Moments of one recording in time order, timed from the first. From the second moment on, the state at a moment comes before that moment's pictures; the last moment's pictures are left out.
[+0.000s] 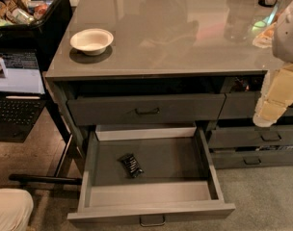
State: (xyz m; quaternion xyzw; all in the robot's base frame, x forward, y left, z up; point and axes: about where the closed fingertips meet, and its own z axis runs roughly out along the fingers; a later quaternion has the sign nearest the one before) arm 0.438 -0.216 0.977 -0.60 0.78 -0.04 0.16
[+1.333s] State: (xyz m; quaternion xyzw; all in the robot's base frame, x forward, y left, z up) arm 0.463 -0.189 0.866 -0.54 0.80 0.06 0.26
